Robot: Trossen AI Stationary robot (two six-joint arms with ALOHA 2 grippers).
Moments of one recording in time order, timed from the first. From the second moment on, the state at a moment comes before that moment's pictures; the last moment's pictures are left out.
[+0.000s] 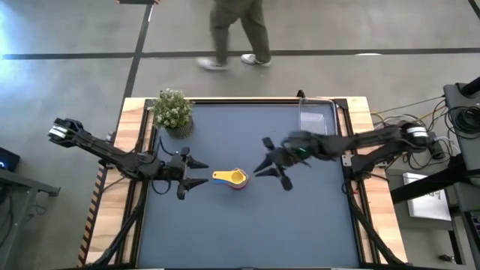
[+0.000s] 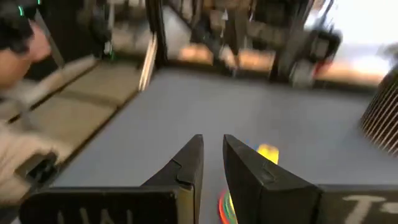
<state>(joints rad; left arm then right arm) -0.35 0.88 0.25 0.55 -0.36 -0.25 0.01 1.33 0.85 0.22 -0.36 -0.08</state>
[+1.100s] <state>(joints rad) -0.19 1.38 0.82 -0.31 -0.19 -0.20 0.30 1.12 0.55 0.43 0.06 -0.11</state>
